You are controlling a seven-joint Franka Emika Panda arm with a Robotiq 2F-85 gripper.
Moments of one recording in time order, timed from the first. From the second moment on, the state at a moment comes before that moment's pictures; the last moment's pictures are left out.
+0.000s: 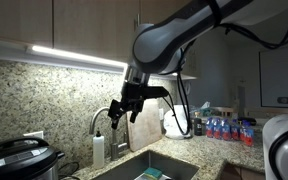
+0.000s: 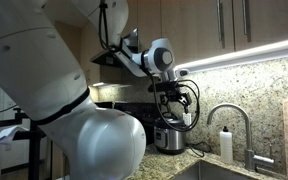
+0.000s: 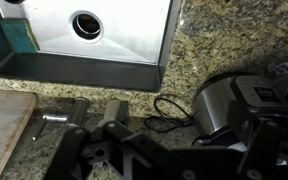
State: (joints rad) arm 0.13 -0.62 0.15 -2.63 0.03 2.41 0.10
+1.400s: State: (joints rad) arm -0.49 -0.32 0.63 -2.55 -0.29 3.14 0.72
